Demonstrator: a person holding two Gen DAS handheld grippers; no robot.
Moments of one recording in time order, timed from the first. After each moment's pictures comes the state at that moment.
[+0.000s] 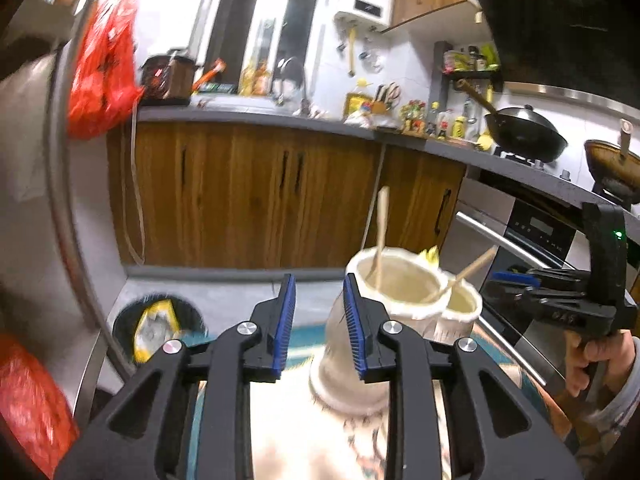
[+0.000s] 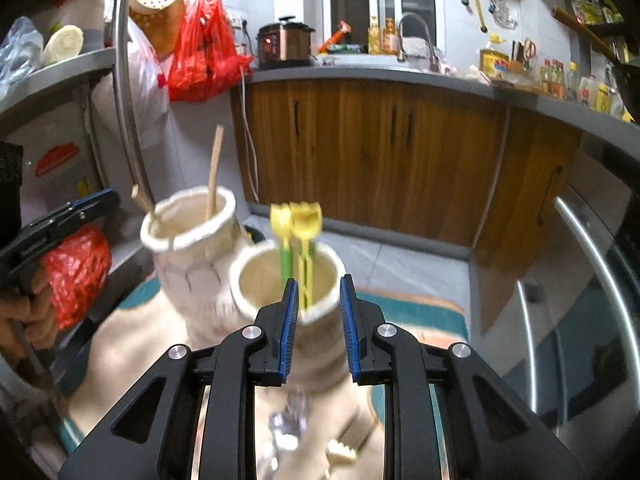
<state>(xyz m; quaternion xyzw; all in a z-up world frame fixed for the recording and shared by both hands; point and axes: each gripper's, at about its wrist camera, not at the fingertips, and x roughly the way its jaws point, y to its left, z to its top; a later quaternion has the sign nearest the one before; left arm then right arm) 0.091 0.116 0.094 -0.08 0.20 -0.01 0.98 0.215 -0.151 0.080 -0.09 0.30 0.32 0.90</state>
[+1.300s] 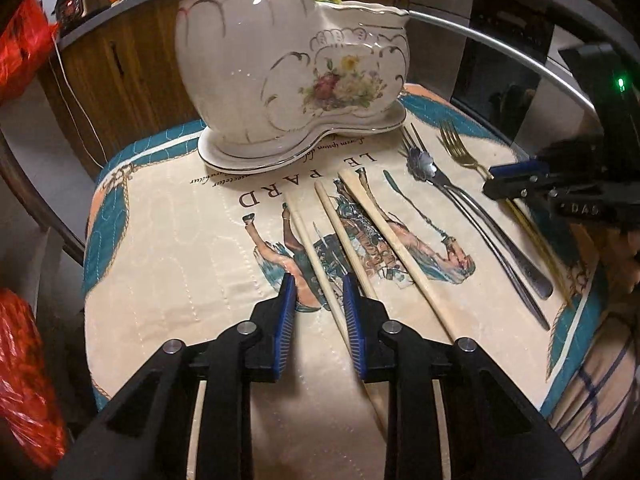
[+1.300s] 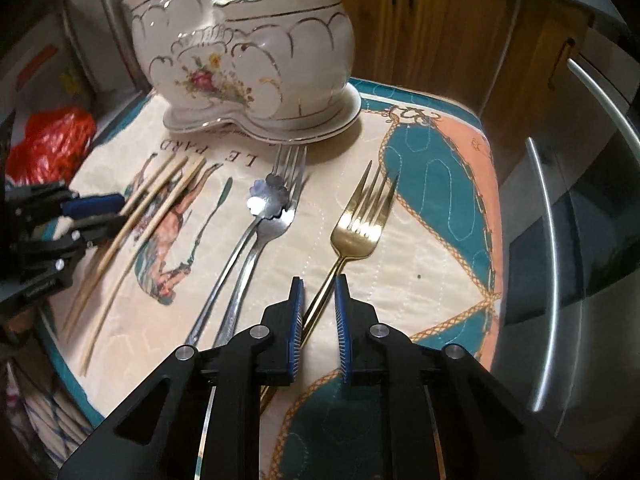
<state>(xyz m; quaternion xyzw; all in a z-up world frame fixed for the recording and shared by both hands) 0.071 0.016 -0.025 0.05 0.45 -0.07 0.89 0.174 -0.176 -0.019 -0.17 0.50 0.28 0.80</state>
